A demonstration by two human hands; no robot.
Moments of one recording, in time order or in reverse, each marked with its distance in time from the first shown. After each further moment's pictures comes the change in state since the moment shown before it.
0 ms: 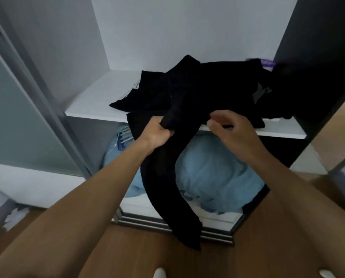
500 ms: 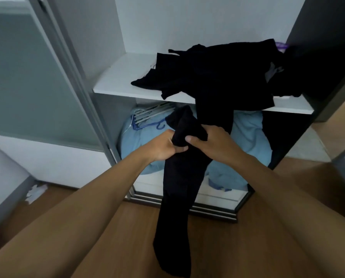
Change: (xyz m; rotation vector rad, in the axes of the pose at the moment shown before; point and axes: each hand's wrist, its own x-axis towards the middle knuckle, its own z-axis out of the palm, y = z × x) left_hand -0.138 -0.042 -0.034 0.104 -0.395 0.075; right_hand -0.102 -0.039 0.080 -0.270 -0.337 0.000
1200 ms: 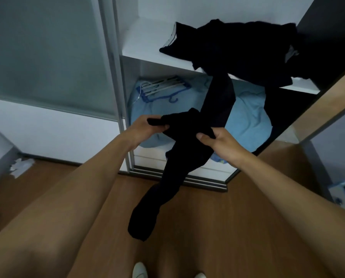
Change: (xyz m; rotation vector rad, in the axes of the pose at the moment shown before) left_hand -0.161 -0.134 -0.113 -0.369 0.138 -0.115; right_hand -0.069 -0.106 0.150 0.471 -0.089 0.172
